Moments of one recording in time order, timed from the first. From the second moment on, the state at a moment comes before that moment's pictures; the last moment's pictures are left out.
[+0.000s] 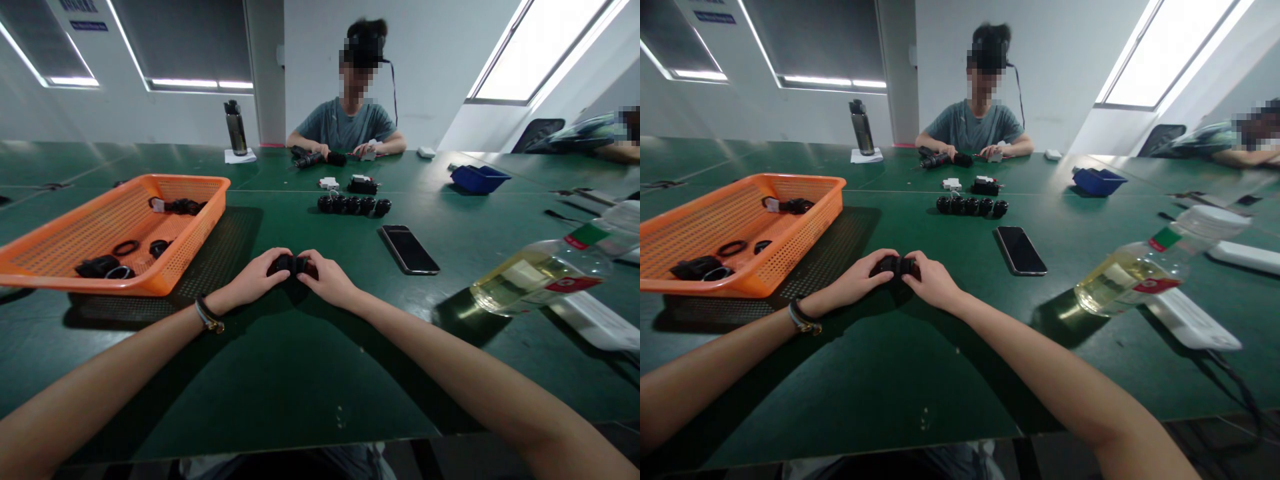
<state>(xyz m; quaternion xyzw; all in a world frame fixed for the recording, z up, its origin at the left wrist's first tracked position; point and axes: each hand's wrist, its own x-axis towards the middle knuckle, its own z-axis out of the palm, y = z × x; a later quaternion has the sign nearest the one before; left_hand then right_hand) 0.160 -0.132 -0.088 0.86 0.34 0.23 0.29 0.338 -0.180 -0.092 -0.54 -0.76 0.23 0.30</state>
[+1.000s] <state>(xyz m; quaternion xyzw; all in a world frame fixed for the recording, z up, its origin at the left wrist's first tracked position) 0.162 -0.132 -0.087 0.87 0.34 0.23 0.28 0.338 -0.179 -0.090 -0.55 -0.75 0.23 0.28</state>
